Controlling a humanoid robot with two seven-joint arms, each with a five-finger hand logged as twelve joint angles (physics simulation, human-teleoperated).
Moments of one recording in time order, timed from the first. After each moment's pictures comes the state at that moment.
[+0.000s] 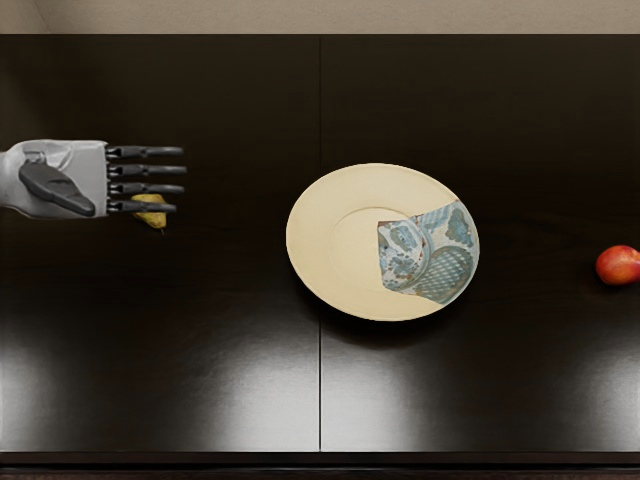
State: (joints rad) left arm -1.01 1.07 -0.36 -1.35 -0.52 -0.61 0.61; right arm -0.04 0.00 0.22 0.23 0.01 -0.02 -0.04
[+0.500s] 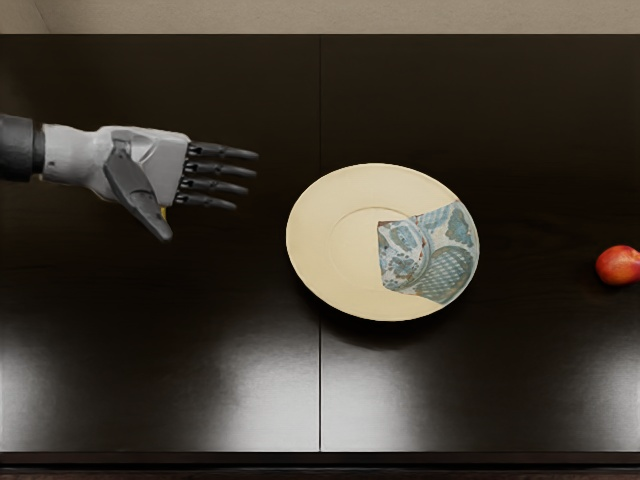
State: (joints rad) left arm -1.15 0.86 -0.40 -1.36 -0.17 -0.61 0.61; right arm -0.04 0.00 0.21 0.23 0.01 -0.01 -0.04
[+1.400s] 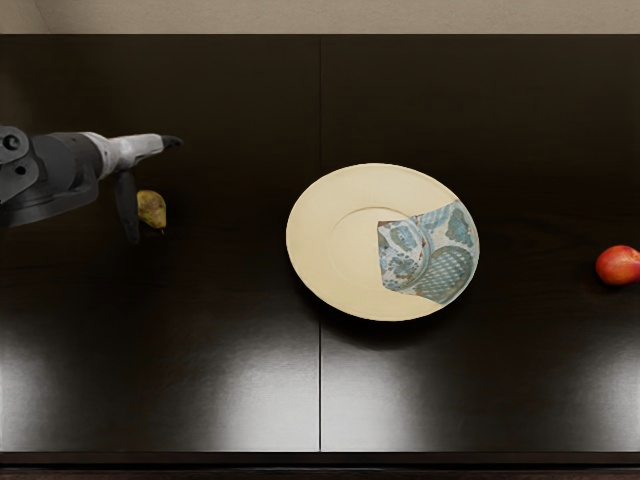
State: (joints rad) left arm -1.16 0.67 -0.23 -1.38 1.12 -0.20 0.61; right arm -0.03 0.00 0.21 0.23 0.01 -0.01 -0.04
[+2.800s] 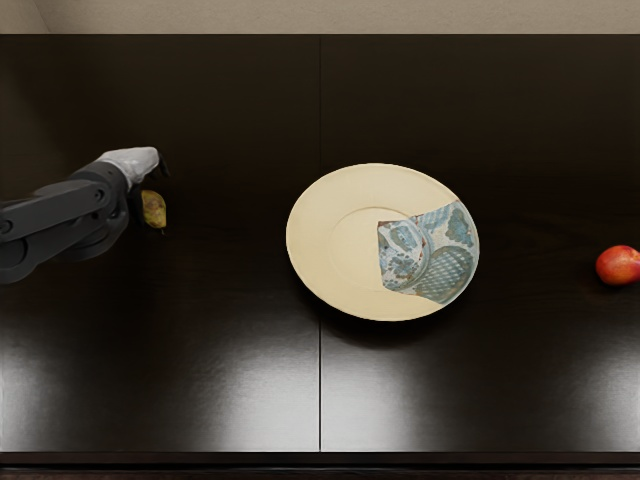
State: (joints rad) left arm -1.13 0.46 -0.05 -1.08 1.27 0.03 0.61; right arm -0.02 0.00 0.21 0.23 0.01 -0.01 -0.04
